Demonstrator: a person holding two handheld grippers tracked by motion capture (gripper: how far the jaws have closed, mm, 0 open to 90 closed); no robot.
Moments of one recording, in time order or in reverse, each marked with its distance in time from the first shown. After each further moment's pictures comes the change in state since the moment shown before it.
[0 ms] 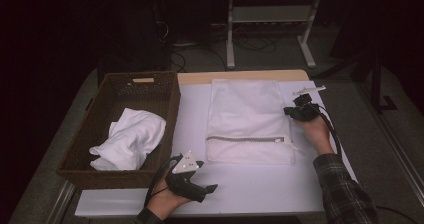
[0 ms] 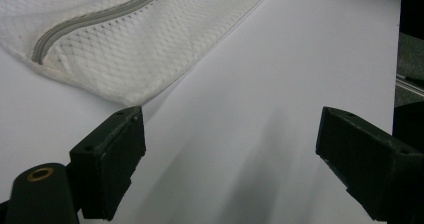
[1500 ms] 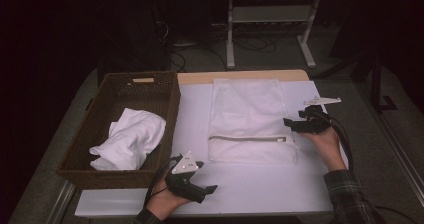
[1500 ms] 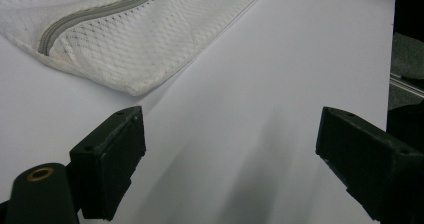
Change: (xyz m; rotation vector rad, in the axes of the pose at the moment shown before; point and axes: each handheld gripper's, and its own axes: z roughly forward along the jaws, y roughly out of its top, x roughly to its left) left arm -0.001 -0.001 -0.002 0.002 -0.009 0.001; right arm 0.015 -0.030 -0.043 -0.096 0.033 0.029
